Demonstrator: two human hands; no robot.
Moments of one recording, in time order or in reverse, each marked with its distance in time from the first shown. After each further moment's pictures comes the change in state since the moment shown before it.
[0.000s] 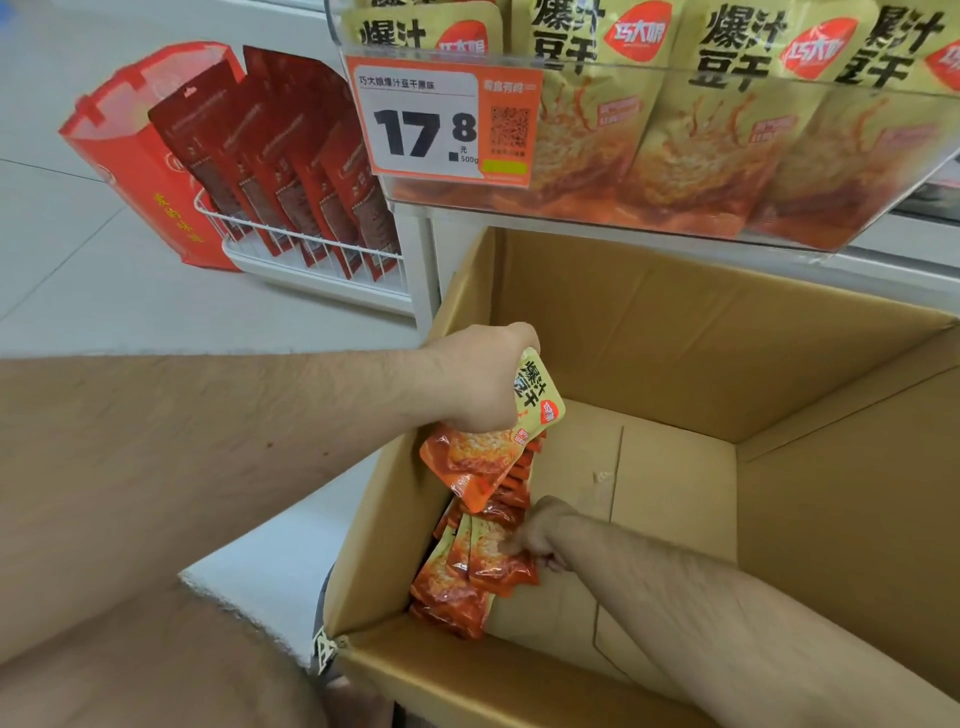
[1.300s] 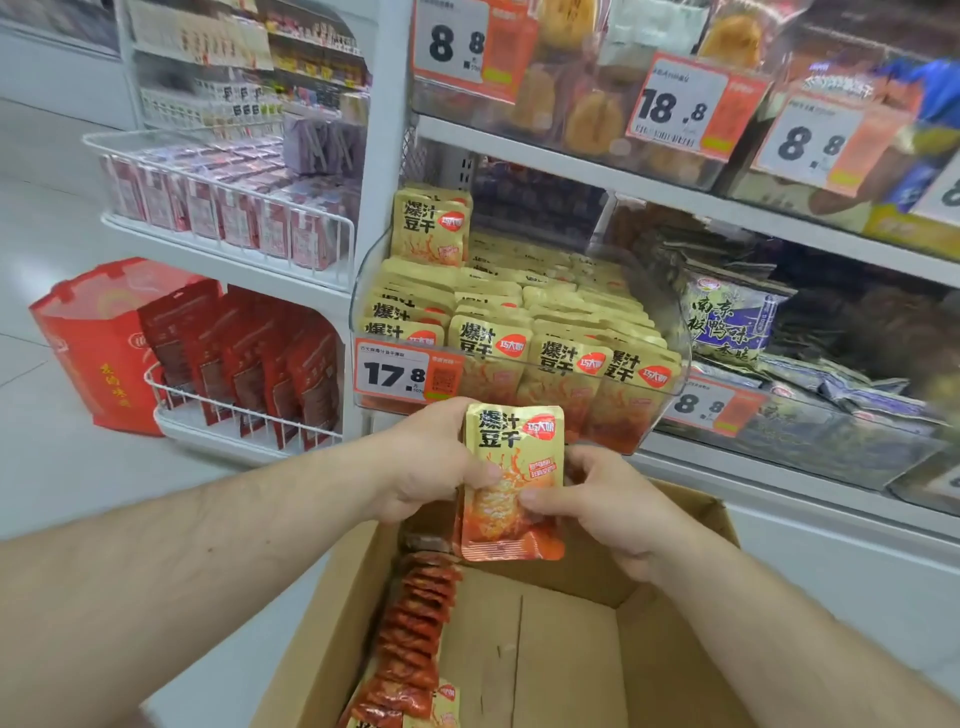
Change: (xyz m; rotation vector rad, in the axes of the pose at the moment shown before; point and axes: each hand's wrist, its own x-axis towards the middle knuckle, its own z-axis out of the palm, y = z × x) left_hand -0.060 0.039 -0.071 -1.032 0.077 0.197; right_hand -0.296 -0.027 -0.140 0.504 0.398 -0.770
